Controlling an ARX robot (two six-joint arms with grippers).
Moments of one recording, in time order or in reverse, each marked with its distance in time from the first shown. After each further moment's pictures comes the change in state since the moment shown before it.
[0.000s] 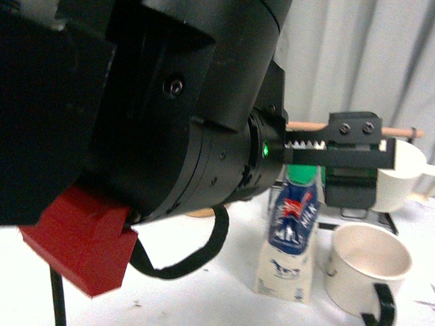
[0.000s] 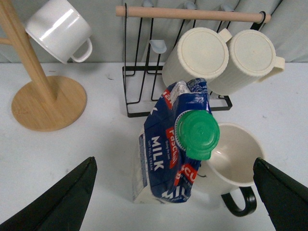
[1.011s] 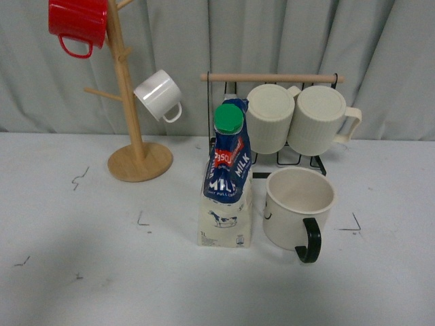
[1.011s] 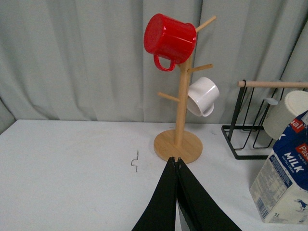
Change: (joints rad) left arm 0.515 -0.824 -0.720 0.325 0.222 0.302; right arm 0.000 0.000 0.000 0.000 0.000 0.000
